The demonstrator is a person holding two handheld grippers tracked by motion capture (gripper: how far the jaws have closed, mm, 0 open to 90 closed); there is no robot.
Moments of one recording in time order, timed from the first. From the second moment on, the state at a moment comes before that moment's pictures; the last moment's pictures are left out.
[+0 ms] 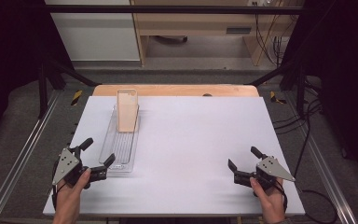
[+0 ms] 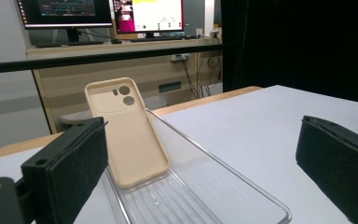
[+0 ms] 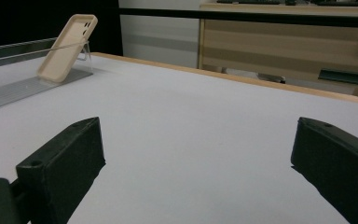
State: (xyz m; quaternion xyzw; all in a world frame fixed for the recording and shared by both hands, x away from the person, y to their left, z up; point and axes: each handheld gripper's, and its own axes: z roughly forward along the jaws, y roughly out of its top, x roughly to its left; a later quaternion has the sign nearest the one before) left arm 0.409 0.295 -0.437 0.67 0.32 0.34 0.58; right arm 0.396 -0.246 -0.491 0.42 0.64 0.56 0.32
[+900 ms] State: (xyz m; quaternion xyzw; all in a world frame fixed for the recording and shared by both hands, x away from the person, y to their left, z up) left arm 0.402 0.291 -0.457 0.68 0.30 0.33 0.58; right arm 0.396 -0.246 -0.491 0.41 0.65 0.55 0.32
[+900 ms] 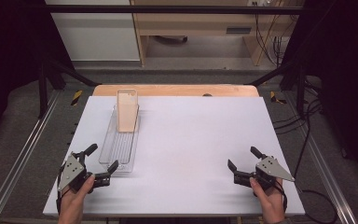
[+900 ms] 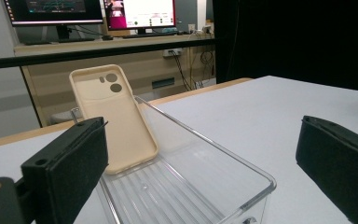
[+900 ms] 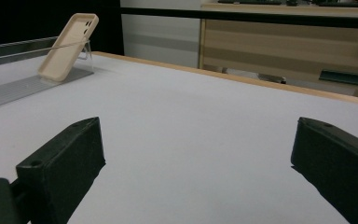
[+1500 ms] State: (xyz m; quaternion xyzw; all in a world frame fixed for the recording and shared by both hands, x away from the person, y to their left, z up) left arm 0.396 0.294 -0.464 0.67 0.30 0.33 0.59; right arm 0.396 -0.245 -0.492 0.40 0.65 0.55 0.33
